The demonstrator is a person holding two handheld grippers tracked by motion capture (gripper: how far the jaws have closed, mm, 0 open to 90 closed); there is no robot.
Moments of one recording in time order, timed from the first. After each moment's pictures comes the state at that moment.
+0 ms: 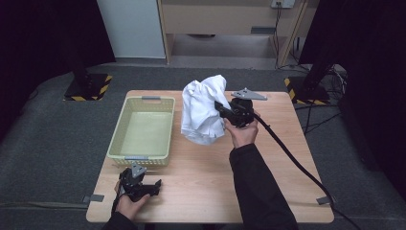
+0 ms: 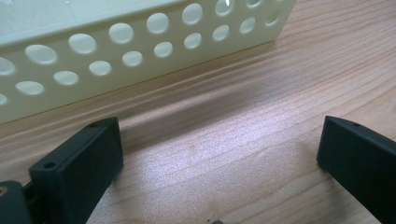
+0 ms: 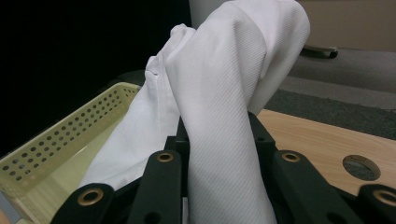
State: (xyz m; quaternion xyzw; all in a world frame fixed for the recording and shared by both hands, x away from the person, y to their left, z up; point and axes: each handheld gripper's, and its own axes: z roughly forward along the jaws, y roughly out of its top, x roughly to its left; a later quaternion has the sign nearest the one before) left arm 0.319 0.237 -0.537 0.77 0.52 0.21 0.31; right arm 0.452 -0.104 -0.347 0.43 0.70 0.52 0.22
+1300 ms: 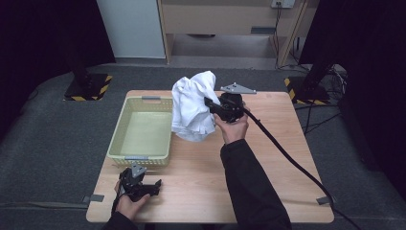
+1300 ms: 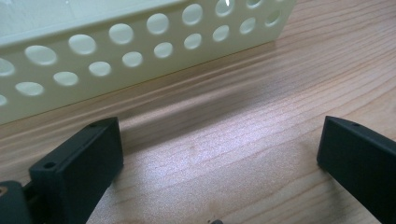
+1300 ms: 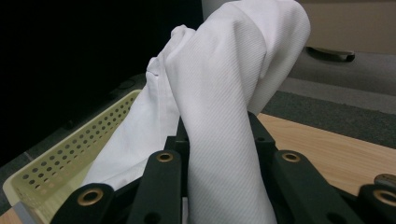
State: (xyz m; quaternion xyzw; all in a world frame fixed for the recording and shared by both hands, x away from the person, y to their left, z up) left arm 0.319 0.237 -0.537 0.77 0.52 0.21 0.31; right arm 0.460 -0.077 -0.337 0.42 0.71 0.53 0.20
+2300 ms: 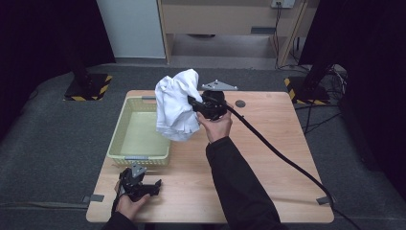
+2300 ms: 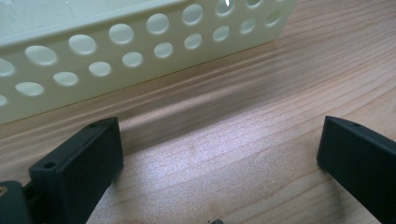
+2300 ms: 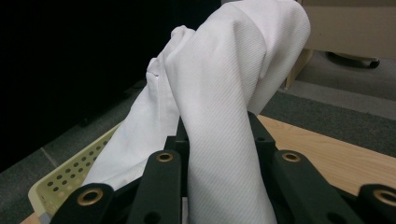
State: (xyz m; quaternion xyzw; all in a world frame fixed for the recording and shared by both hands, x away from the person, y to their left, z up) left arm 0.319 0.237 -0.537 0.77 0.52 0.21 0.31; right arm 0.462 -0.031 -0.331 0.40 0.72 0.54 0.19
